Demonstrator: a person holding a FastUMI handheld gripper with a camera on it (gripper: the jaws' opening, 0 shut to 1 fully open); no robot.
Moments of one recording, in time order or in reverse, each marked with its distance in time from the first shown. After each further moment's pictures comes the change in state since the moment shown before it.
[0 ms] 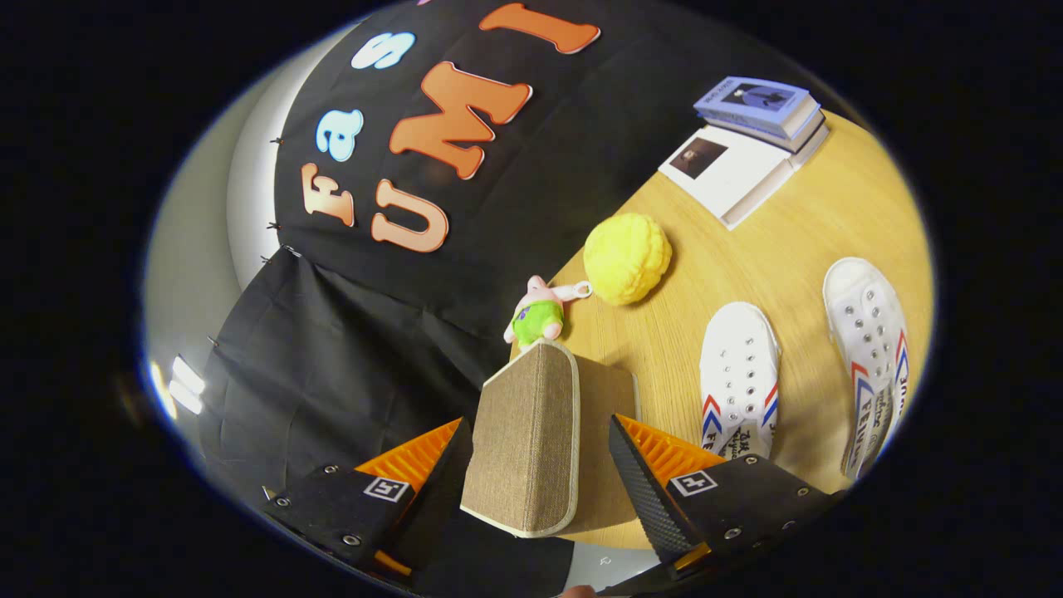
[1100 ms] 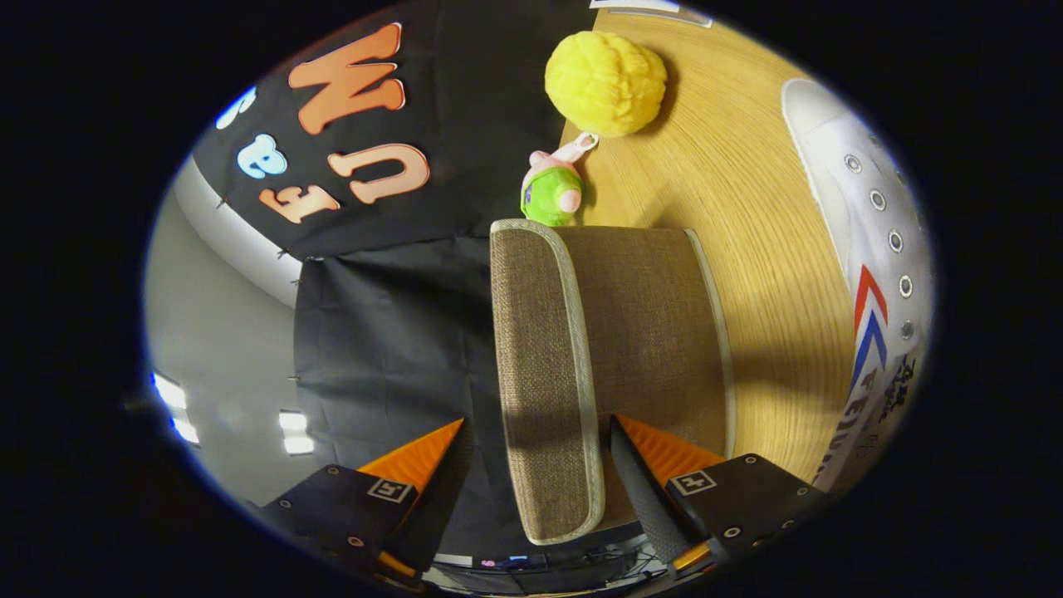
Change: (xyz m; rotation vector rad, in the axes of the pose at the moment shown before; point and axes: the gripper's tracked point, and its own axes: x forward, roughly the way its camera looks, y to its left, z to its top) arm 0.069 0.021 -0.054 0.362 0.362 0.329
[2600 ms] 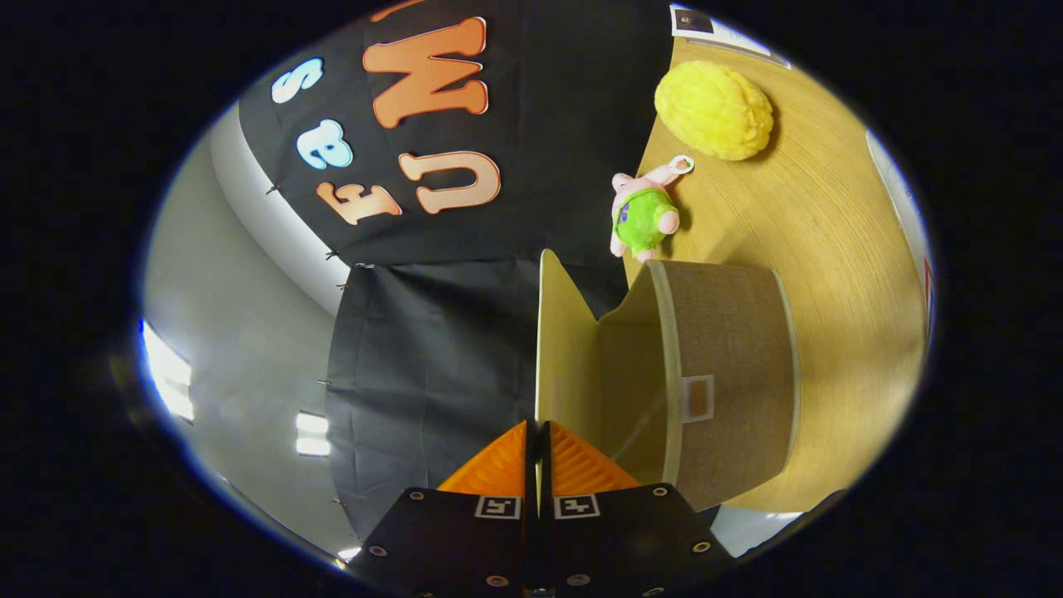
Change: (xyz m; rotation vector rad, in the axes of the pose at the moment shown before) arm 0.052 0.113 -0.019 -0.112 -0.144 0.081
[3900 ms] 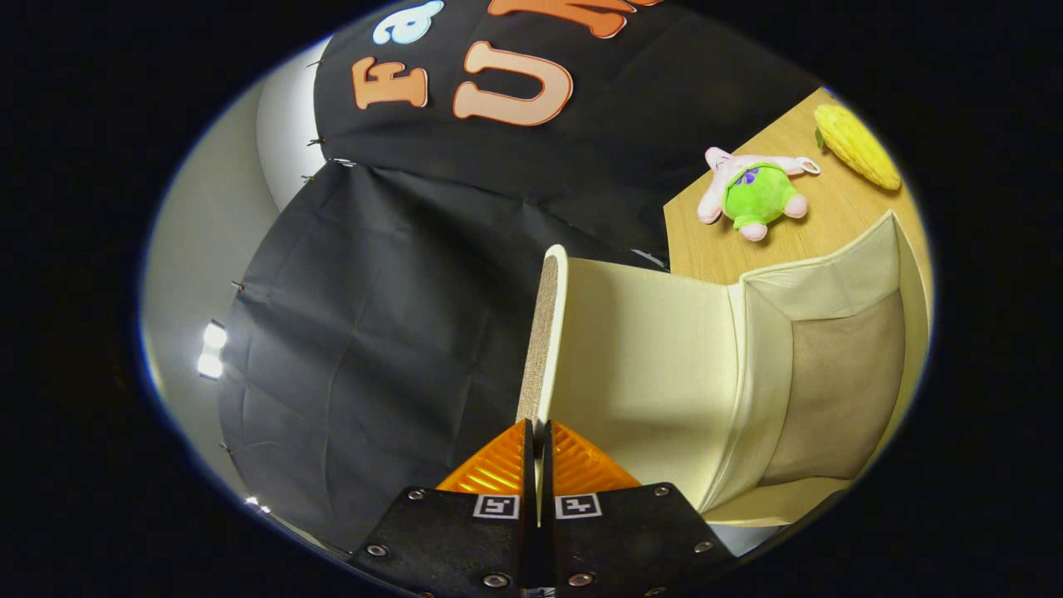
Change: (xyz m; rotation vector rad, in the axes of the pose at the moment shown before) arm 0.210 0.055 -0.100 -0.343 0.068 -0.210
